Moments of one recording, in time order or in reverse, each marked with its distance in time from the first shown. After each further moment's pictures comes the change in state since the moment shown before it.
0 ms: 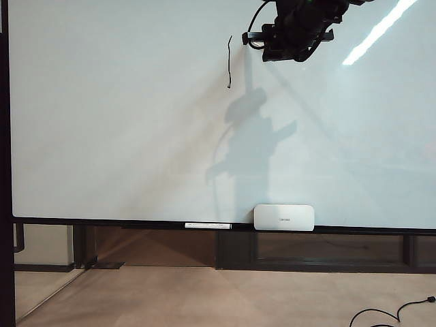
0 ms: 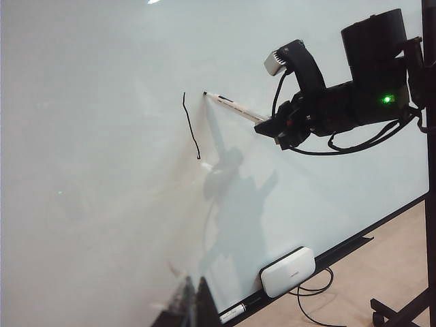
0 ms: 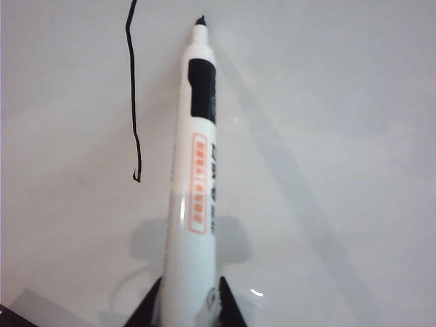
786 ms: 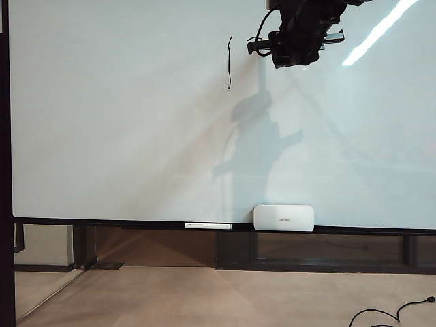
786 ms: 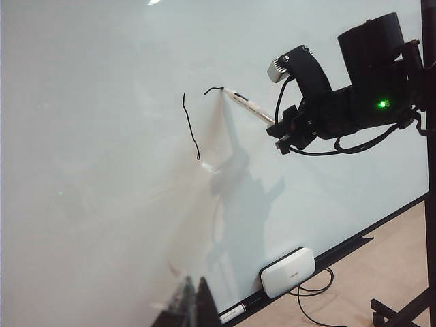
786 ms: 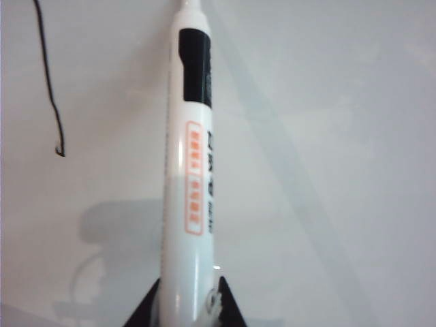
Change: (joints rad) left arm 0.000 0.000 0.000 0.000 0.000 0.001; right arm 0.003 0.000 -0.001 -0.048 0.183 -0.001
